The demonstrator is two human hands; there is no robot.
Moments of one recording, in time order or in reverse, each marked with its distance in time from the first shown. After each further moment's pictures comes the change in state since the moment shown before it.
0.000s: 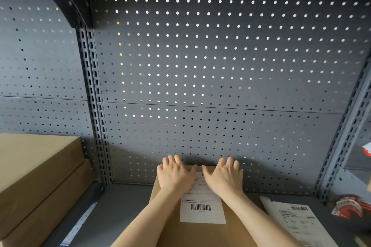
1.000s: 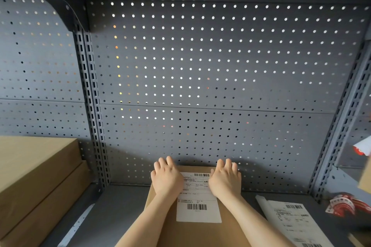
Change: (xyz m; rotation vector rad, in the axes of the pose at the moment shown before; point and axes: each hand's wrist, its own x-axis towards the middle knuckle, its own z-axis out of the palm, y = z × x) left_hand -0.005 -0.008 0.003 -0.109 0.004 -0.094; right_hand -0.005 0.011 0.003 0.027 0.003 -0.018
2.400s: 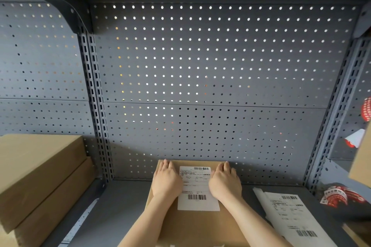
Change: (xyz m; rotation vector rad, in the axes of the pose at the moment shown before) left_hand -0.023 -0.016 -0.007 -0.085 -0.157 0.074; right_hand -0.025 0.003 -0.004 -0.012 -0.222 0.053
